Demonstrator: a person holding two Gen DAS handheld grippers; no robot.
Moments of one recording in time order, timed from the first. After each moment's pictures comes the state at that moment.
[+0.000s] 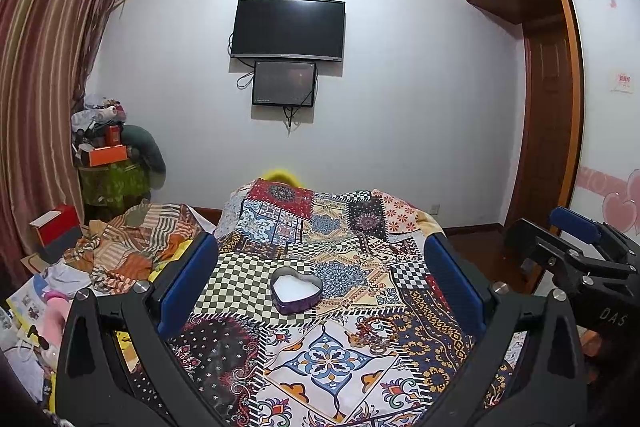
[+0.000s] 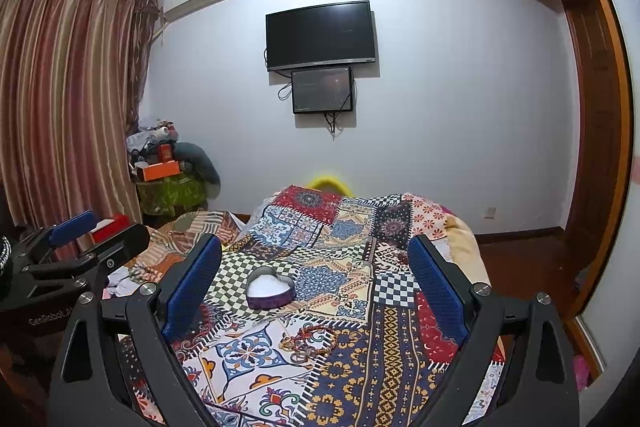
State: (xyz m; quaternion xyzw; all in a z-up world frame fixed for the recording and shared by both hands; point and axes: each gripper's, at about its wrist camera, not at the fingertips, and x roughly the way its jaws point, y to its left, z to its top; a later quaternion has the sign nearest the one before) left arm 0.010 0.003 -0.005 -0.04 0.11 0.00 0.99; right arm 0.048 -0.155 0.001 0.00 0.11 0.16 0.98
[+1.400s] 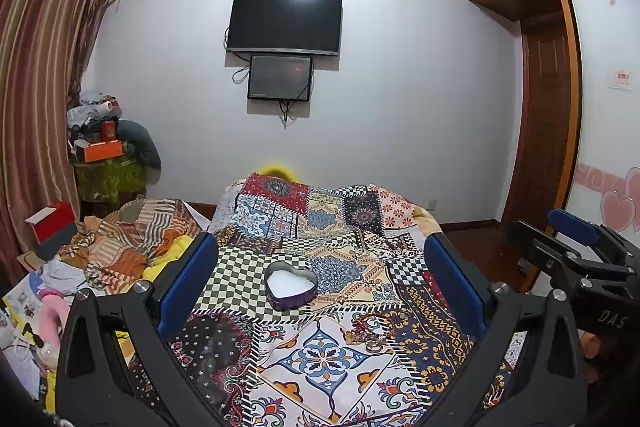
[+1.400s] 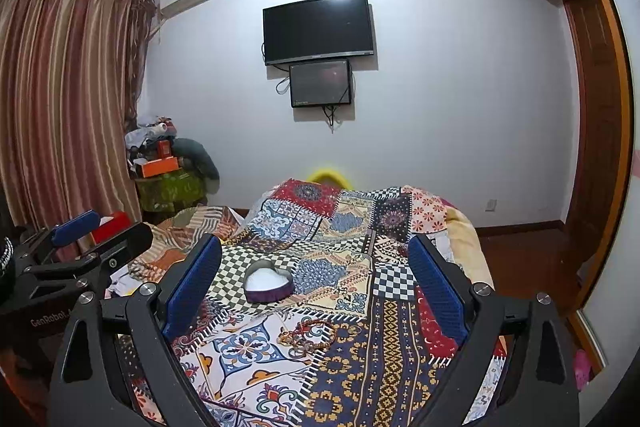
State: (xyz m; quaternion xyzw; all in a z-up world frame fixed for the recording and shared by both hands) left arm 0.020 0.001 -0.012 -0.04 0.12 -0.01 0.99; right arm 0.053 -0.159 0.001 0.00 0.13 0.16 0.98
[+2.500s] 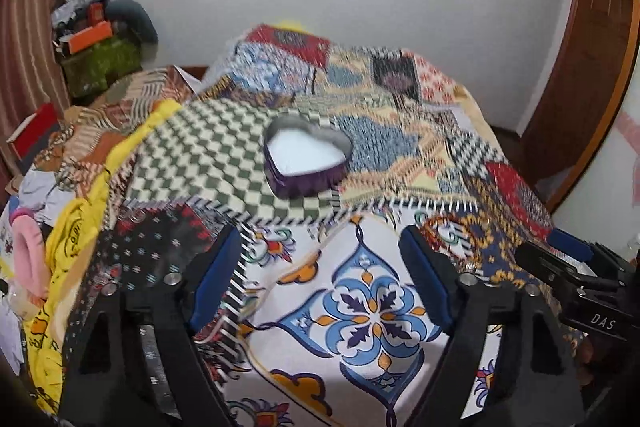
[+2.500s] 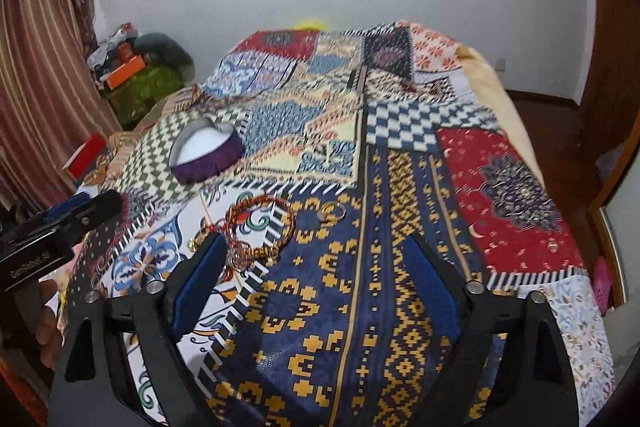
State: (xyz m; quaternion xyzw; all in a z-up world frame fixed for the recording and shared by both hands) left arm 0.160 0.024 -0.156 -0.07 0.36 0.00 0.93; right arm 0.178 -0.176 -0.143 0.03 0.39 0.16 0.91
